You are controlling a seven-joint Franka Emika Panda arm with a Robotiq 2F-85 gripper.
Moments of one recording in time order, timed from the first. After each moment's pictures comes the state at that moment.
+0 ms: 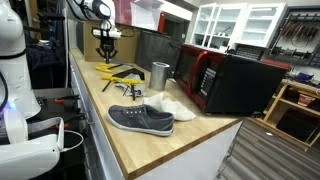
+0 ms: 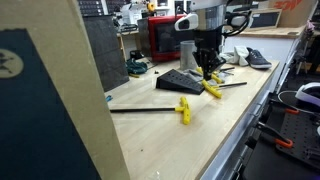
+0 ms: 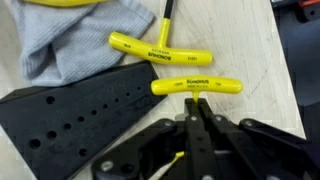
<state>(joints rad) 0.24 -0.17 0.21 -2.53 -0.17 2.28 -0.64</state>
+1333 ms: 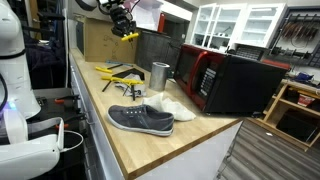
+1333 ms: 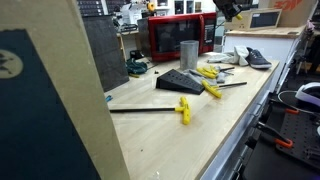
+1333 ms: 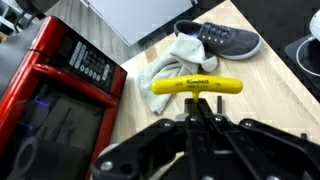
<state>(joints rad) 0.17 -0.31 0.20 -2.40 -0.88 1.73 -0.42</state>
